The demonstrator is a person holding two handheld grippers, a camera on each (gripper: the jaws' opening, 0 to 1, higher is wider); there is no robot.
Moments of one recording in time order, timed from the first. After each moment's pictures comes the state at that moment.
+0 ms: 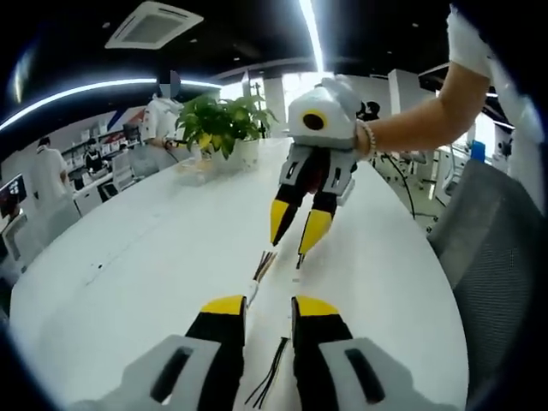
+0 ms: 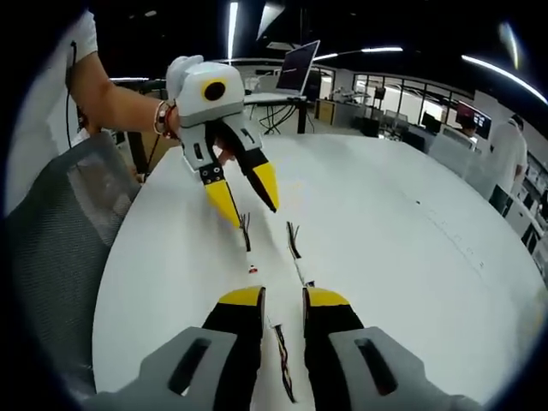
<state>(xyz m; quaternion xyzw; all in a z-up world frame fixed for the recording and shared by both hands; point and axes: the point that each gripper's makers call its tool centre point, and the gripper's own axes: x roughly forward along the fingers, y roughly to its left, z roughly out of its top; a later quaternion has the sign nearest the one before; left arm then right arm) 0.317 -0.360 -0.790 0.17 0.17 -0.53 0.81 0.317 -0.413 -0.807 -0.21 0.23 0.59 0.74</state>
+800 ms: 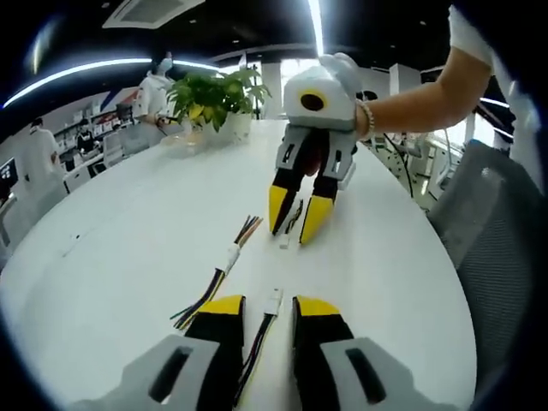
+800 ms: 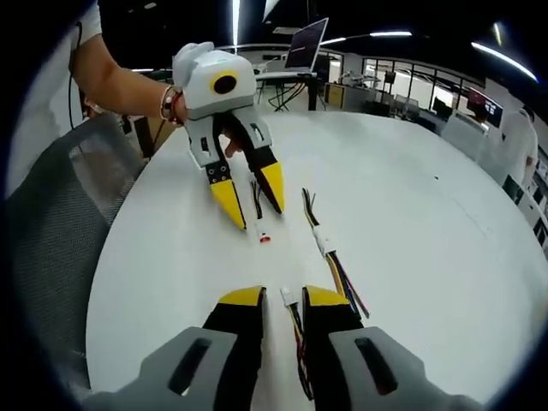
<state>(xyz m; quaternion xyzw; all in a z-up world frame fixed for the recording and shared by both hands) 0.312 -0.364 -0.839 0.18 0.22 -0.54 0.79 0.310 -0.420 -0.845 -0.22 0.27 0.60 0.72</state>
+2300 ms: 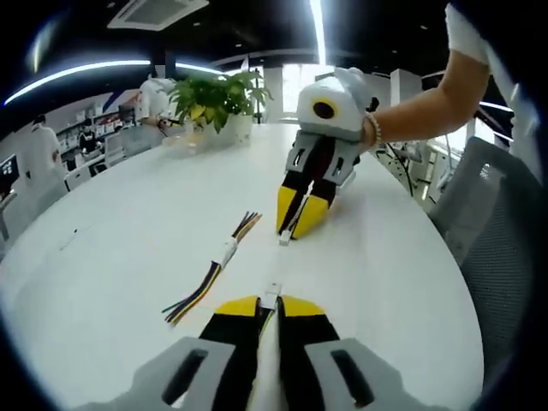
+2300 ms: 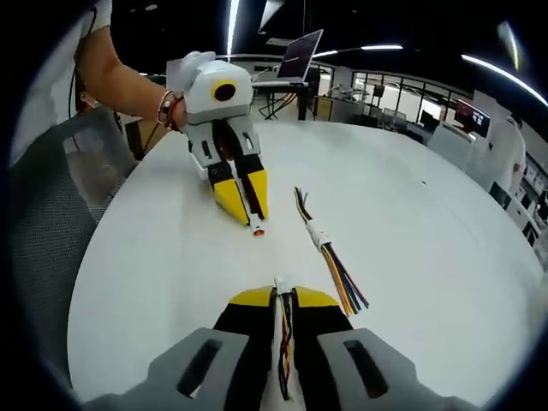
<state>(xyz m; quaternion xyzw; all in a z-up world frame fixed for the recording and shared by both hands) 0.311 -0.364 -0.845 0.16 0.21 -0.54 0.80 0.311 -0.425 -0.852 -0.22 0.22 0.58 0.75</state>
